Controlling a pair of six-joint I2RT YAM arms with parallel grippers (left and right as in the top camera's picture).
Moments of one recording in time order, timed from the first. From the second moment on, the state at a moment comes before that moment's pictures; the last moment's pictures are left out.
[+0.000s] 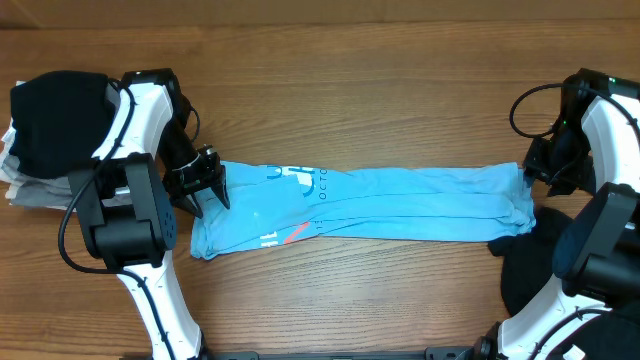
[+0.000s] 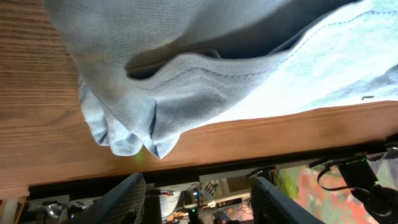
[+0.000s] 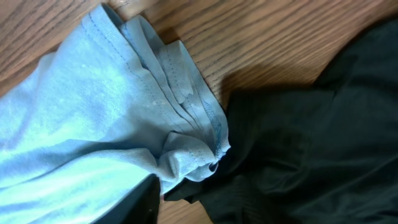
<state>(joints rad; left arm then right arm) 0.09 2.20 1.73 -1.69 0.26 -0.05 -0.31 1.97 1.62 -1.38 0.12 0.22</state>
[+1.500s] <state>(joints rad) -0.05 2.20 1.72 -1.49 0.37 -0.05 -0.36 1.96 1.27 -0.92 -0.10 -0.07</state>
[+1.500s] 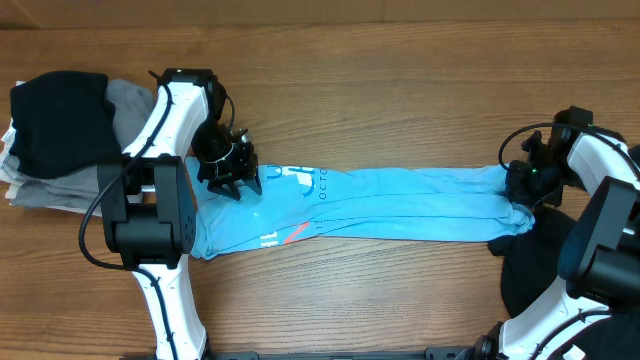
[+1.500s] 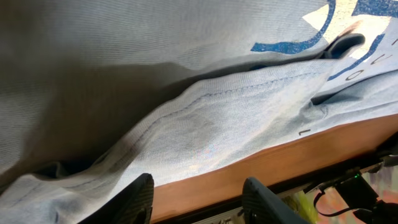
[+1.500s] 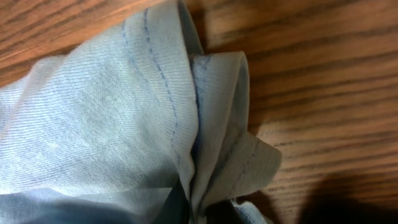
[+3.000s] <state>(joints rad) 0.09 2.20 1.74 -1.50 0.37 -0.05 -0.36 2.05 1.42 -0.92 -0.06 -0.04</state>
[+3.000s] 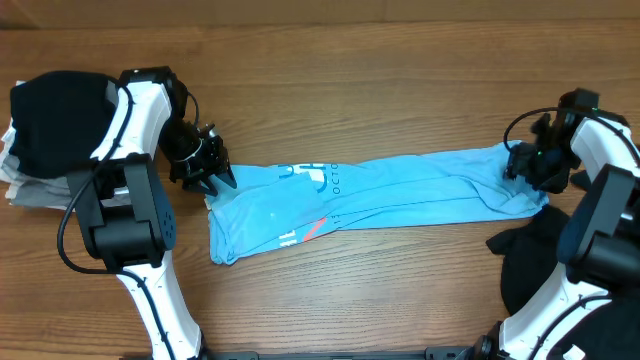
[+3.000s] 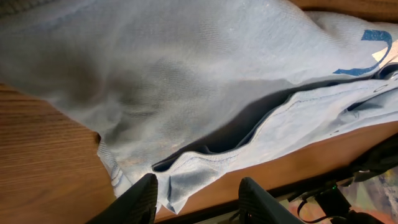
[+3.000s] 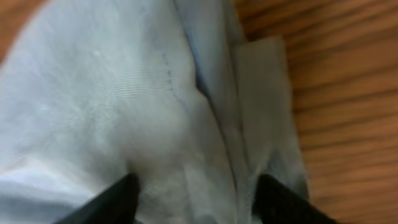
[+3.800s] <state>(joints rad) 0.09 2.20 1.74 -1.49 0.37 -0.05 -0.34 2.01 1.61 -1.18 -0.09 0.03</state>
